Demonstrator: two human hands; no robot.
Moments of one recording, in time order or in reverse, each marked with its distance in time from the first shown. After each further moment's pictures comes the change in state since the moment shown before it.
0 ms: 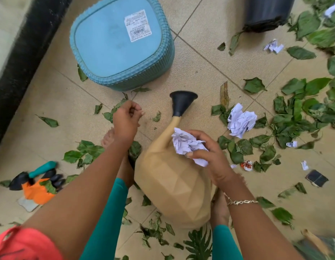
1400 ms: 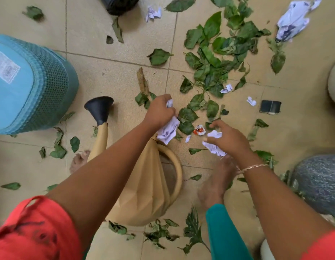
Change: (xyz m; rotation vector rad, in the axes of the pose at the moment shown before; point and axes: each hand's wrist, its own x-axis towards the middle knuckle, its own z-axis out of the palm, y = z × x) left_hand -0.087 0.119 0.212 0.421 -0.784 0.236; right_hand -0.096 0.069 -0.175 -0.696 0.548 0.407
